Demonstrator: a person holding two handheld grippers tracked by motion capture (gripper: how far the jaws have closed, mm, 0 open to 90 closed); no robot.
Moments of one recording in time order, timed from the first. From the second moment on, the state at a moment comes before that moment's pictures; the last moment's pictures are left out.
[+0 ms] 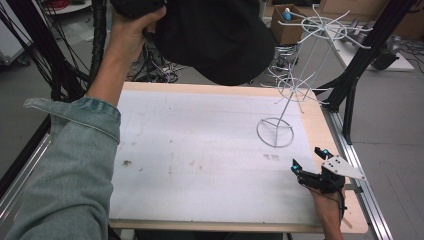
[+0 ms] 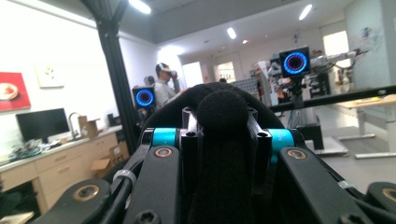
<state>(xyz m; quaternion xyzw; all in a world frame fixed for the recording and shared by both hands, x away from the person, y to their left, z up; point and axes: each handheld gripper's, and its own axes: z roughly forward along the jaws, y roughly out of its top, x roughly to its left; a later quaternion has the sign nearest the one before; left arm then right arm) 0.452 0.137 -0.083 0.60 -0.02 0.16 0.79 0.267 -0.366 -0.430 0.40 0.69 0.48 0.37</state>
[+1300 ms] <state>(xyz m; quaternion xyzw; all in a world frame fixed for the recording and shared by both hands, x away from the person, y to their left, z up) 0.496 0.047 -0.097 0.58 -0.02 0.06 0.81 0.267 -0.365 -0.430 0.40 0.70 0.48 0.36</state>
